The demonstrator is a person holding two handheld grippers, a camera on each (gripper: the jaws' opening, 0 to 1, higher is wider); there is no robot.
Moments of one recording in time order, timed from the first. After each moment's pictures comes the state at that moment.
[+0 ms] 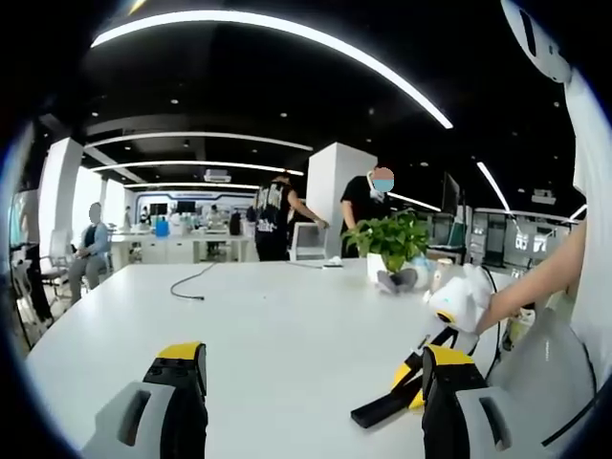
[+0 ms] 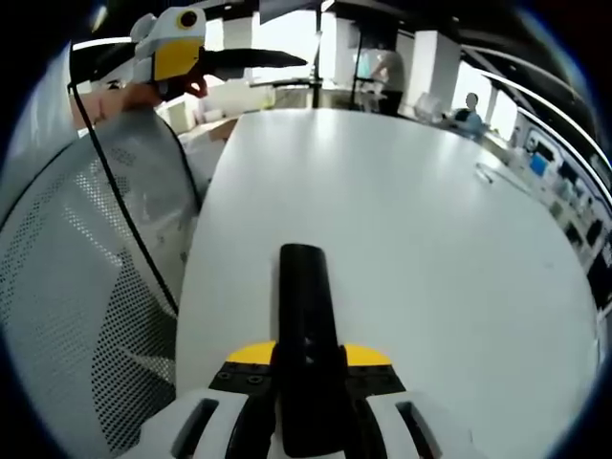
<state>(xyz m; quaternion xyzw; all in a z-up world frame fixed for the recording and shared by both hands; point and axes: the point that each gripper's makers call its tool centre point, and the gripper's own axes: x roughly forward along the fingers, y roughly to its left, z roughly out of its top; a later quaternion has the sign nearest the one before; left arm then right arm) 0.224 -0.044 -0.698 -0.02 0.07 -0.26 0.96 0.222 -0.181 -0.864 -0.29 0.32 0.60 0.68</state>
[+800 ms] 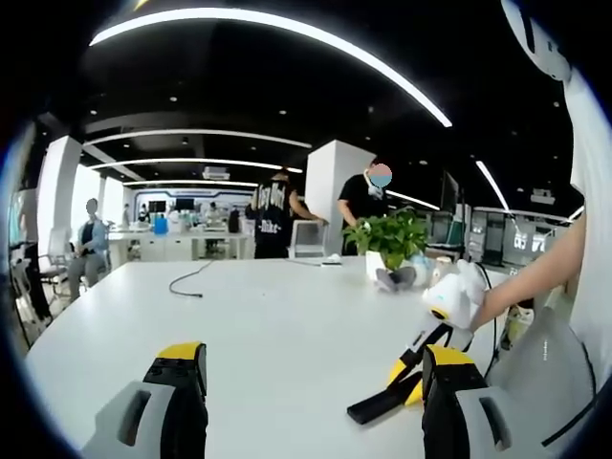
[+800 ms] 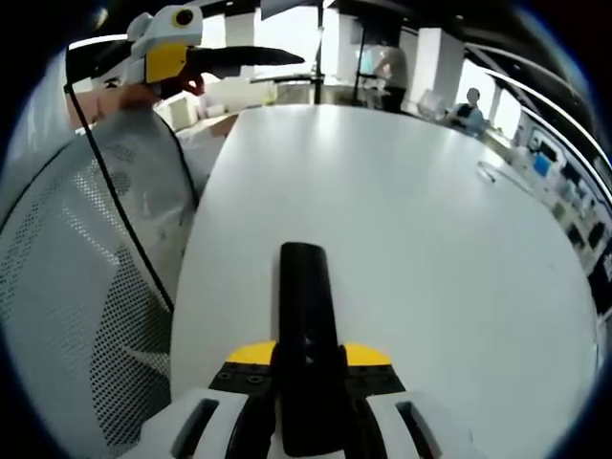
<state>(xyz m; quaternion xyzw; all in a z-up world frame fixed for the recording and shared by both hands) 0.226 -0.038 -0.704 -0.02 0.08 -0.25 0.97 0.228 -0.181 -0.864 -0.30 0.32 0.60 0.67</state>
